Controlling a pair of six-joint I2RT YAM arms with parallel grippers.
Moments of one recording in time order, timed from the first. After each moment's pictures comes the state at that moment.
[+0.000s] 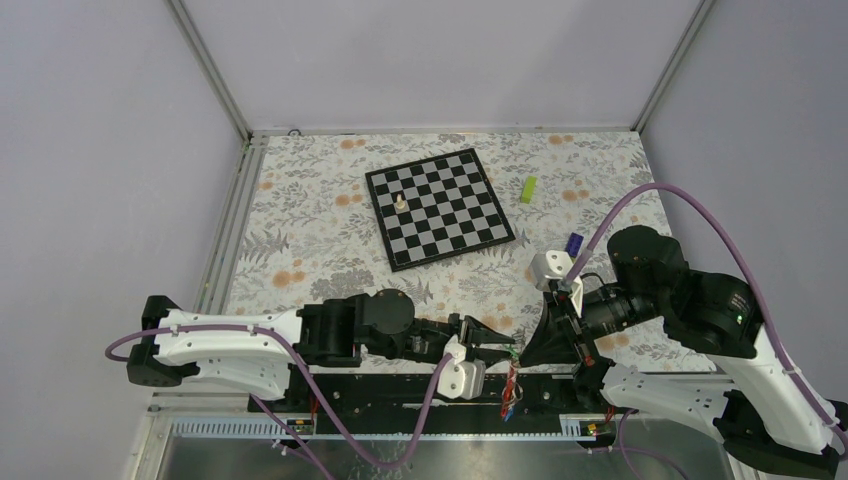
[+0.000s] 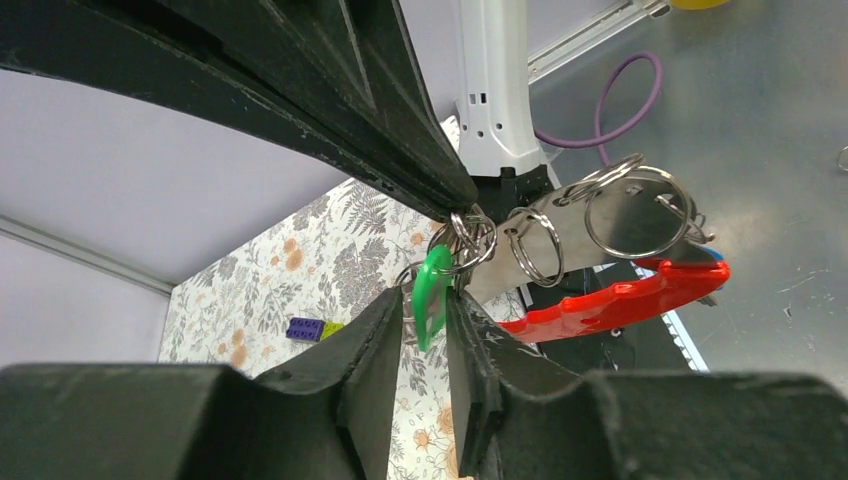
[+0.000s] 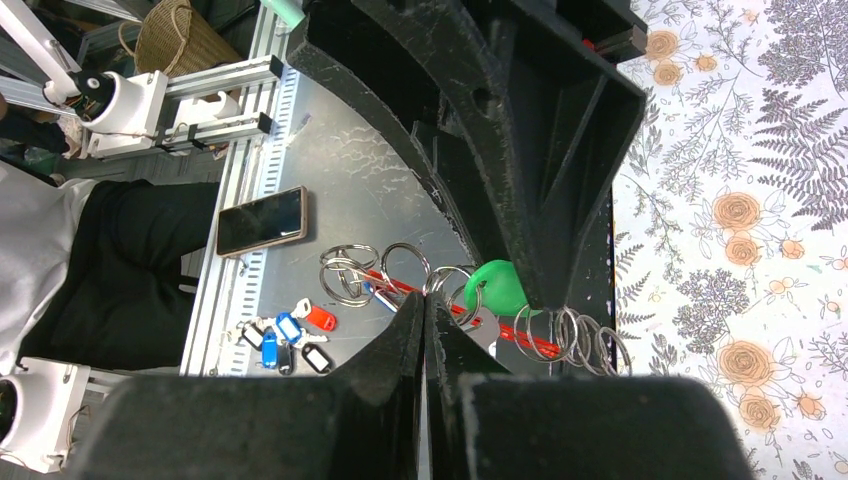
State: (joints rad) left arm -1.54 1.13 1.07 -0.05 0.17 0.55; right arm 0.94 0.82 1.43 -1.18 -0.81 -0.03
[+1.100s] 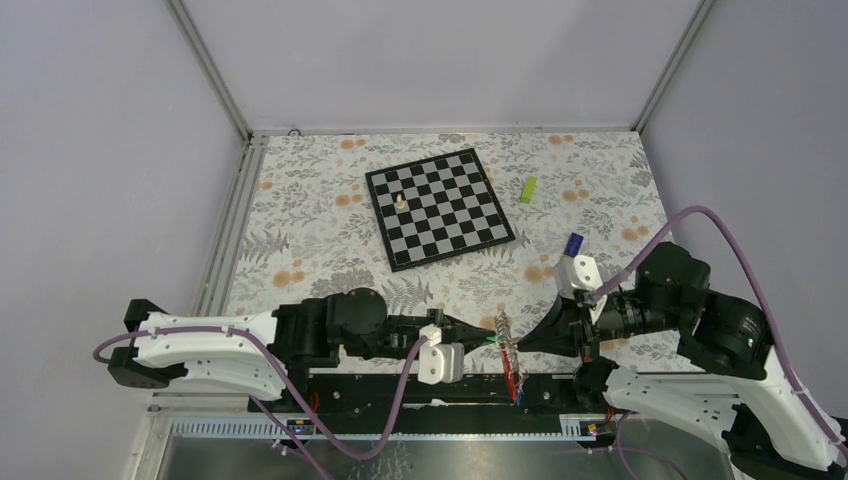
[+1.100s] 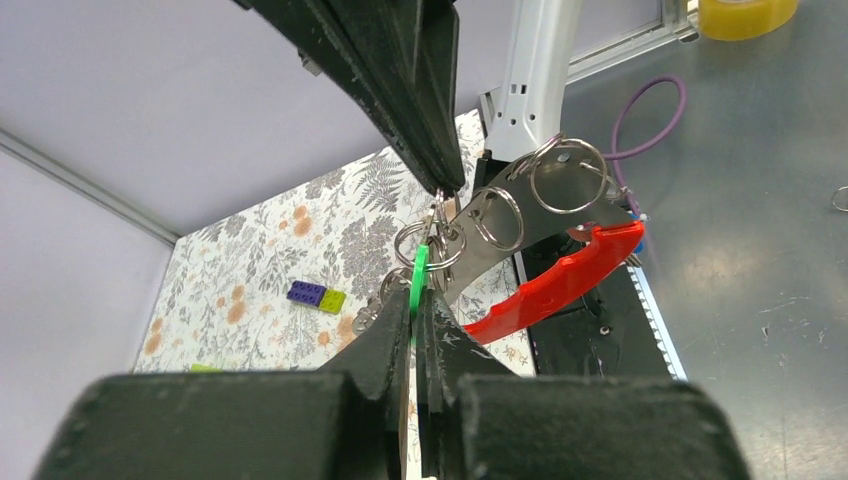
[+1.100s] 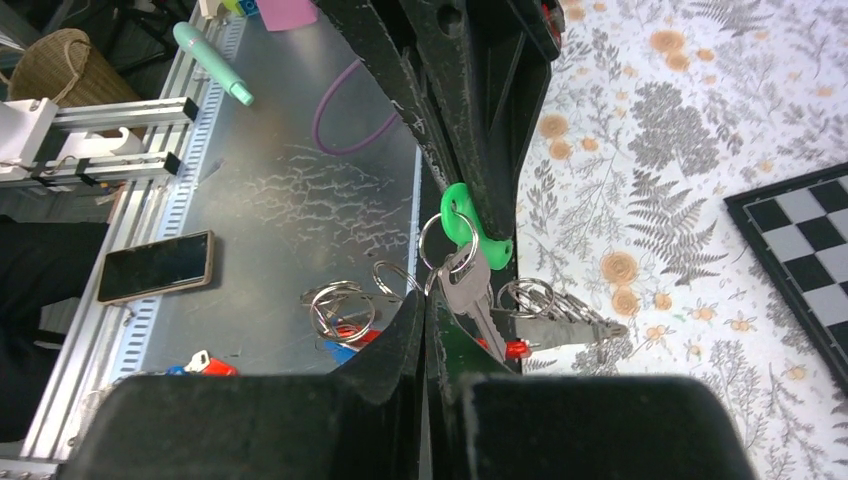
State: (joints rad) left arm -1.54 1.02 1.05 -0.09 0.07 0.45; right arm 0.94 0.70 1.31 -1.00 -0.70 -0.07
